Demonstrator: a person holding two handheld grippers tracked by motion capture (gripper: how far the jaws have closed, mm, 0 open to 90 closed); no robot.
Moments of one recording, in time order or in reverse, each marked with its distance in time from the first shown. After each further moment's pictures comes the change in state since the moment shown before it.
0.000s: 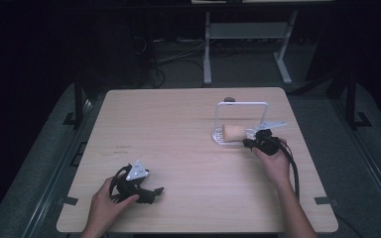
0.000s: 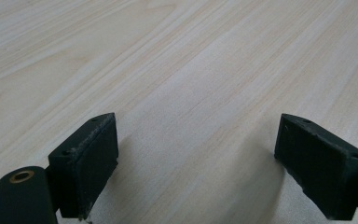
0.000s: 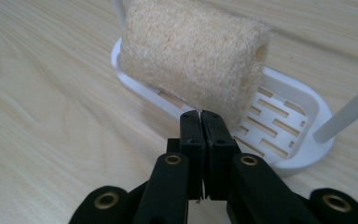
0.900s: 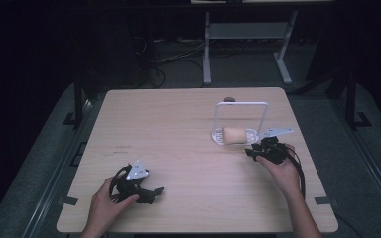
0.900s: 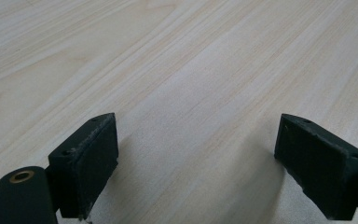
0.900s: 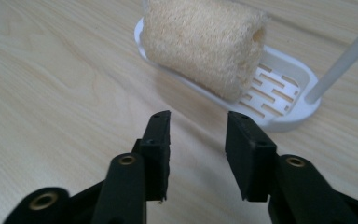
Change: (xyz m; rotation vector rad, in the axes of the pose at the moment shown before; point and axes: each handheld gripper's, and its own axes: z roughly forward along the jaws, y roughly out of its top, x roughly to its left) left arm 0.000 0.000 0.000 0.000 0.000 0.001; right arm 0.016 -0.013 -0.033 0.015 -0.027 -0.039
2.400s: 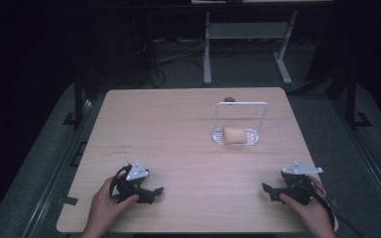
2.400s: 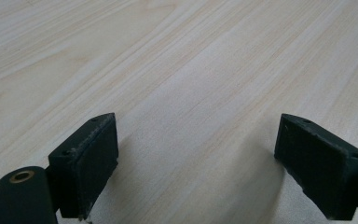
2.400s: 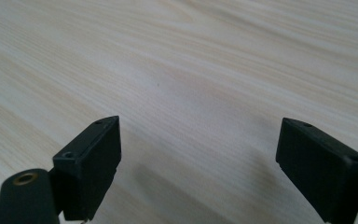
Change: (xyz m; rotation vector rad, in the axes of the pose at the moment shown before) left arm 0.000 0.000 0.000 0.000 0.000 0.000; right arm 0.016 -0.096 -0.058 0.013 -0.080 0.064
